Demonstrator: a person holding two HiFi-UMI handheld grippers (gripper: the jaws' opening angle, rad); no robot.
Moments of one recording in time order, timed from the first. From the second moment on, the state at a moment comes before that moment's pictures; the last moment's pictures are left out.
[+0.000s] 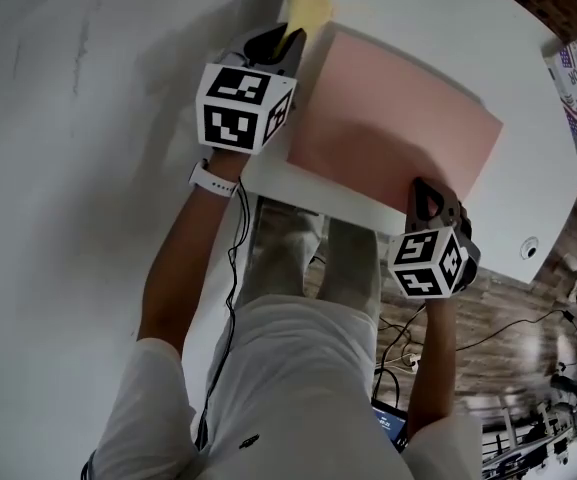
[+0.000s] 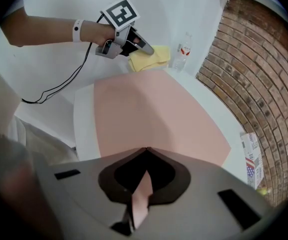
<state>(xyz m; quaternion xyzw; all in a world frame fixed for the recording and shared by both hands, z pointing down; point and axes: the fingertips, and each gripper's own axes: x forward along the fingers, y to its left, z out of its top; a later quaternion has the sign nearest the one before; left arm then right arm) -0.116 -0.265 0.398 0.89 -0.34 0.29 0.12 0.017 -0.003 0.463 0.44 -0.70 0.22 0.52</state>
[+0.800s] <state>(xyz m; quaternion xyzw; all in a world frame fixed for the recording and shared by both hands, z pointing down) -0.110 -0.209 0.444 0.89 -0.22 0.29 0.28 0.018 -0.004 0.463 0.47 -0.69 0.25 0.50</state>
